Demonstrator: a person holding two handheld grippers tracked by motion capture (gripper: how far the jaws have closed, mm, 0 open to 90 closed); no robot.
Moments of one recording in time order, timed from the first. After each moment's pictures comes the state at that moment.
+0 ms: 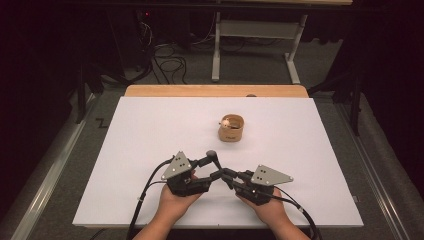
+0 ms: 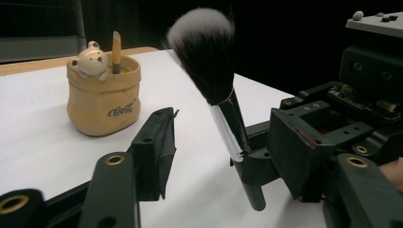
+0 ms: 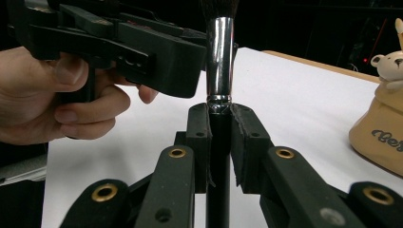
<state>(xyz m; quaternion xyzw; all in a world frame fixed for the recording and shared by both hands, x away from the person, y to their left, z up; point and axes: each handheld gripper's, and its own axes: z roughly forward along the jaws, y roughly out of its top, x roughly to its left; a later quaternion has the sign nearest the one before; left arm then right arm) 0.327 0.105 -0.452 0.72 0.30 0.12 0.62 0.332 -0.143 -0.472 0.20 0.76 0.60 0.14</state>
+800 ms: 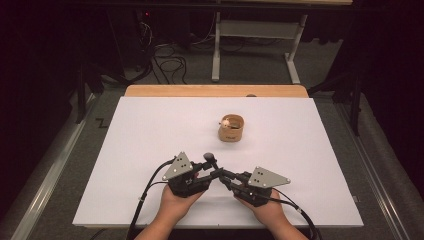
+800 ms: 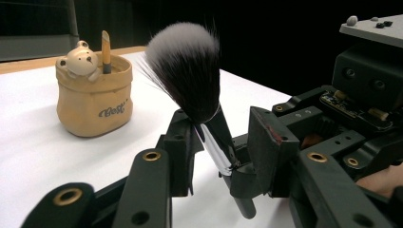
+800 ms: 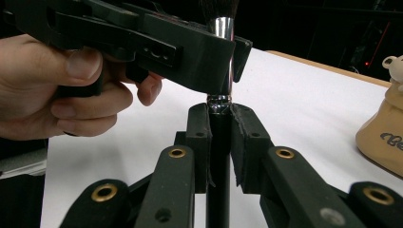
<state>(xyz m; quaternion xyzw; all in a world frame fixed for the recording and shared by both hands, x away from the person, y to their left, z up) 0.325 0.102 -0.451 0.72 0.29 0.11 0.62 0.329 -0.139 -0.475 0.19 0.77 0.59 0.15</state>
